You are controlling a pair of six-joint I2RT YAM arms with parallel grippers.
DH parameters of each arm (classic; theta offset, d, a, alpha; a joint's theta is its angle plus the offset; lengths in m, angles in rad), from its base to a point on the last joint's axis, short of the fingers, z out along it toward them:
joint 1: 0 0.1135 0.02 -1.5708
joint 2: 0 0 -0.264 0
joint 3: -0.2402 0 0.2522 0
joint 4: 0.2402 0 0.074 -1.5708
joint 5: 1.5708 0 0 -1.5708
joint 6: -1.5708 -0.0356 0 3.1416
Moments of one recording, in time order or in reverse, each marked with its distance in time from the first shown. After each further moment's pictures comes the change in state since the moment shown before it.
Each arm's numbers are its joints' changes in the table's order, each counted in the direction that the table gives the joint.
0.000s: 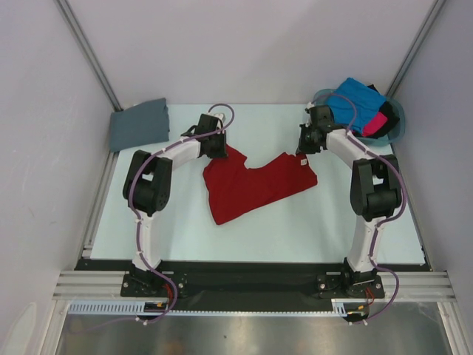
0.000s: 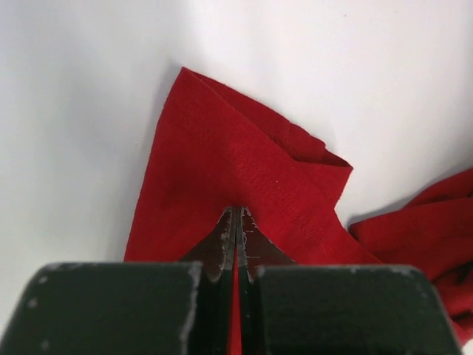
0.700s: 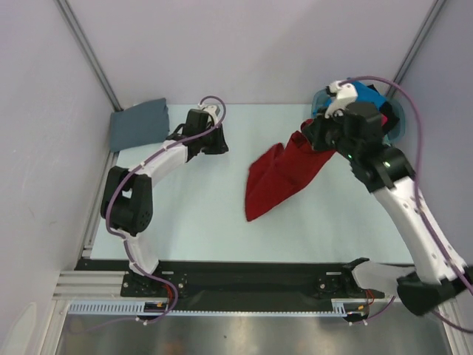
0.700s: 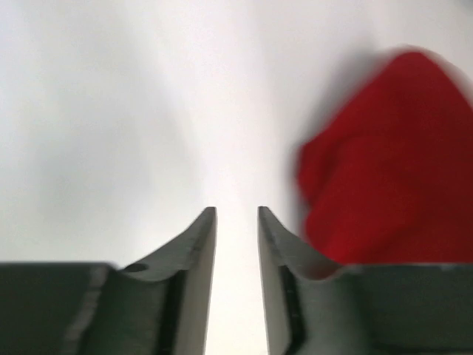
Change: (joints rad) left arm -0.005 -0.272 0.147 -0.018 0.044 -0.011; right arm 0.219 -0.771 0.029 0.180 0.097 0.097
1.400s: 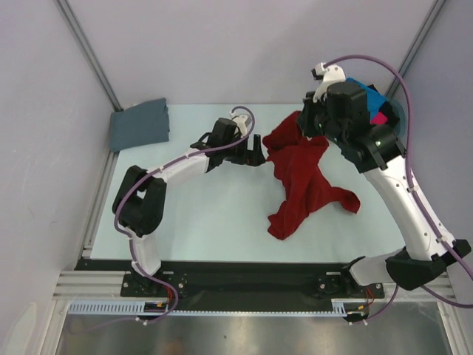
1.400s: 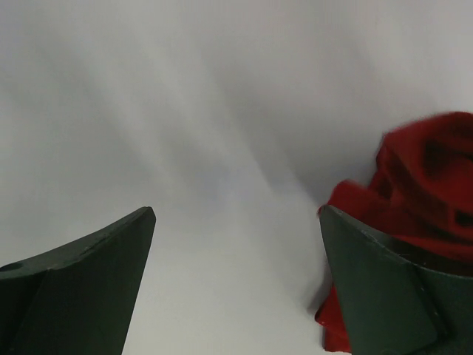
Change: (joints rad) left arm -0.193 0.038 0.002 -0.114 0.093 0.040; right arm 0.117 0.108 -0.240 0.199 0.184 -0.011
